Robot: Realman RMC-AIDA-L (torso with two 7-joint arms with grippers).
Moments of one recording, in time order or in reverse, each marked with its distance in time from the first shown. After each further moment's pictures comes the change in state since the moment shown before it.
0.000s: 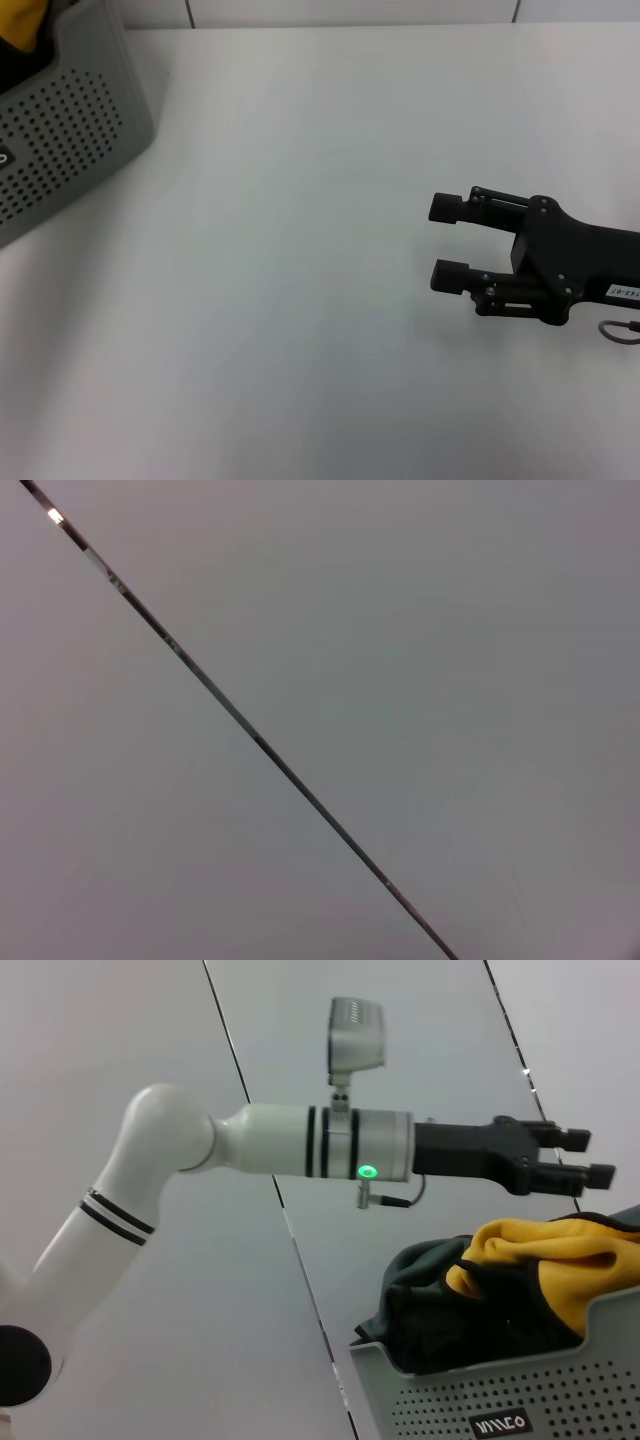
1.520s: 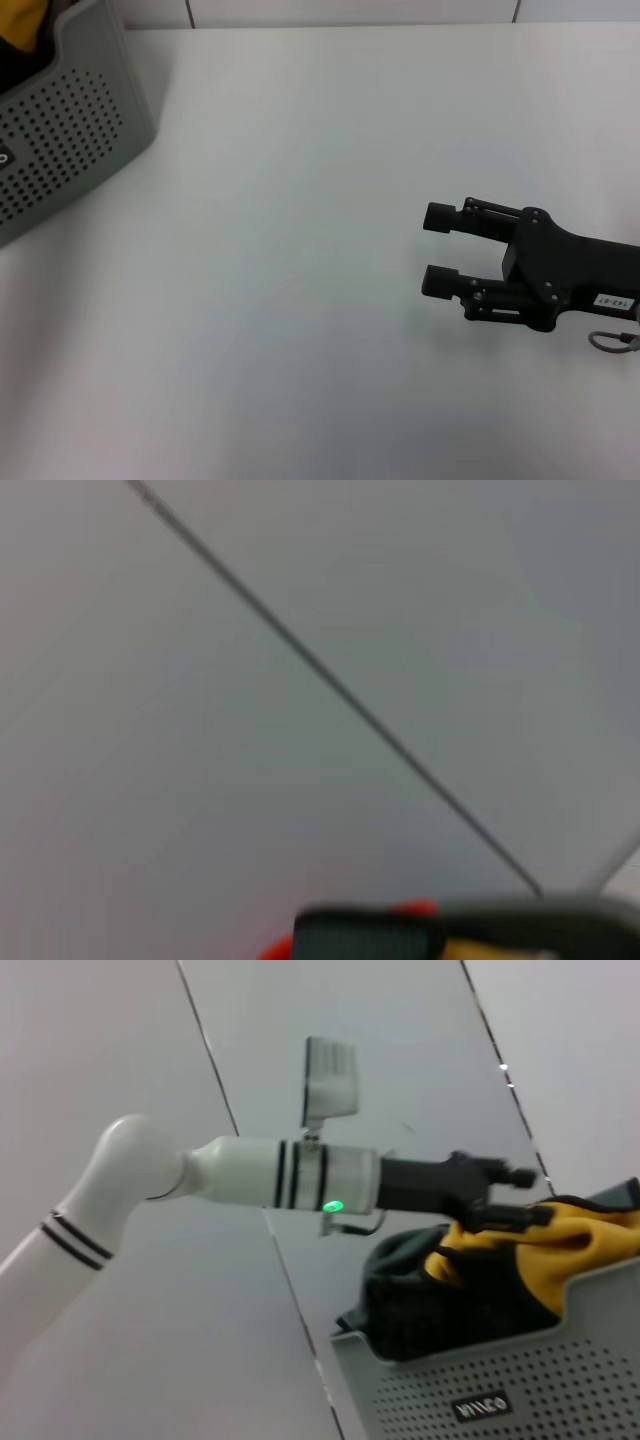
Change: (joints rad) left arm 0.130 -0.003 0.003 -0.021 0.010 -0.066 0.100; right arm -0.012 0.021 0.001 0.019 0.000 0.024 0.000
